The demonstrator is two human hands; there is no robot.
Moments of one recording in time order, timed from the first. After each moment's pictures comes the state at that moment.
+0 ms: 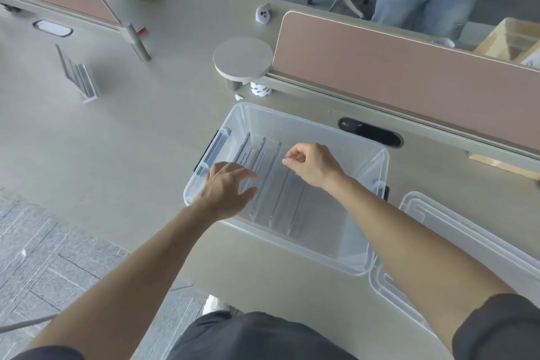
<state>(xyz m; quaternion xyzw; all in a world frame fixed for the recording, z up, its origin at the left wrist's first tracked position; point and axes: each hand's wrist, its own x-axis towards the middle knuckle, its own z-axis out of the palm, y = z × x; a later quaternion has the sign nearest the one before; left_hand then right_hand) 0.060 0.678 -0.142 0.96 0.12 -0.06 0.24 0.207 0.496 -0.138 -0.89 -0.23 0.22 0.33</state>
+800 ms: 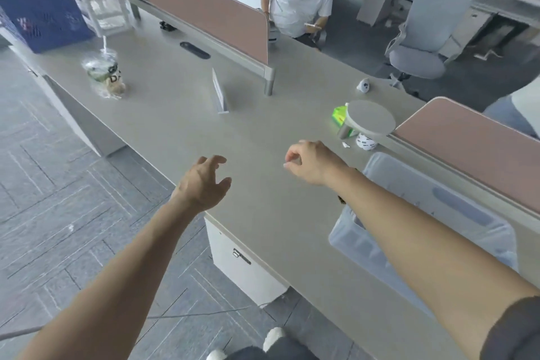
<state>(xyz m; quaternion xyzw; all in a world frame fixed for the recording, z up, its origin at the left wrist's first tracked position) -0.184 0.982 -0.097 0.89 0.32 0.10 0.32 0.012 0.818 -0.034 -0.87 -0.46 0.13 0.10</state>
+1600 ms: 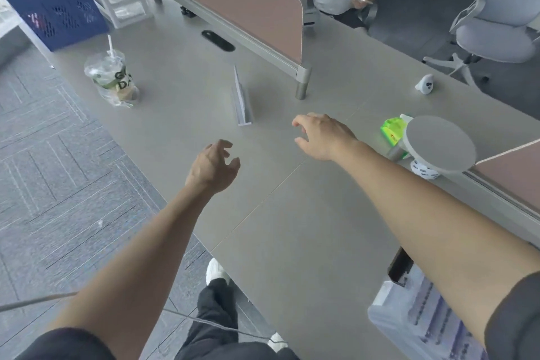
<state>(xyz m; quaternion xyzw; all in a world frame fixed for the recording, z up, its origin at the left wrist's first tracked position) -0.042 1.126 -0.133 0.84 0.44 0.11 0.30 0.171 0.996 -0.068 -0.85 -0.51 0.11 0.05</state>
